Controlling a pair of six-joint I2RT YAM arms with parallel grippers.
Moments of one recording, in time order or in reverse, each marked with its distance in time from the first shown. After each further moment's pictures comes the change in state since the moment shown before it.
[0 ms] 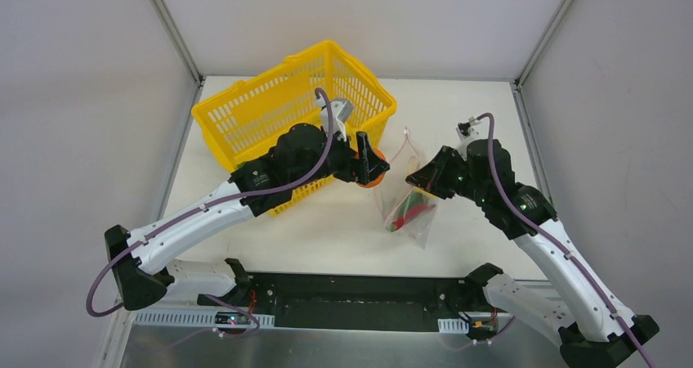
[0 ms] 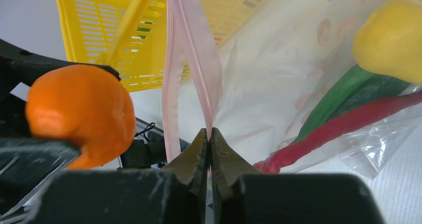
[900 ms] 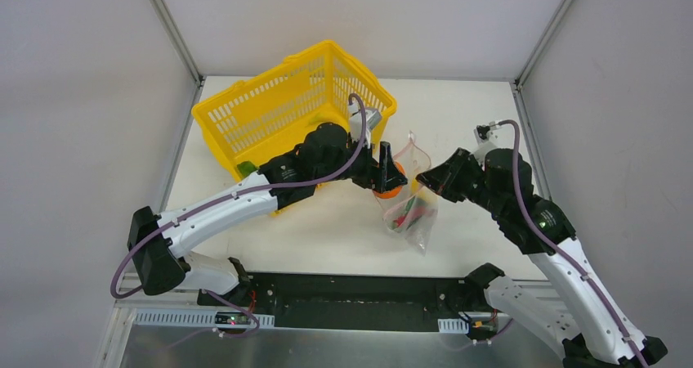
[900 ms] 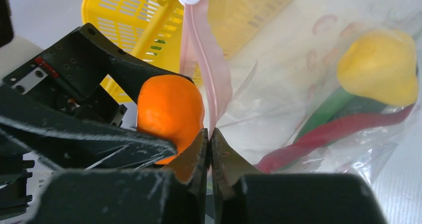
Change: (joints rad) left arm -0.018 0.148 0.002 0.153 0.231 -0.023; right arm 0.000 -0.100 0.008 -0.023 0.061 0.003
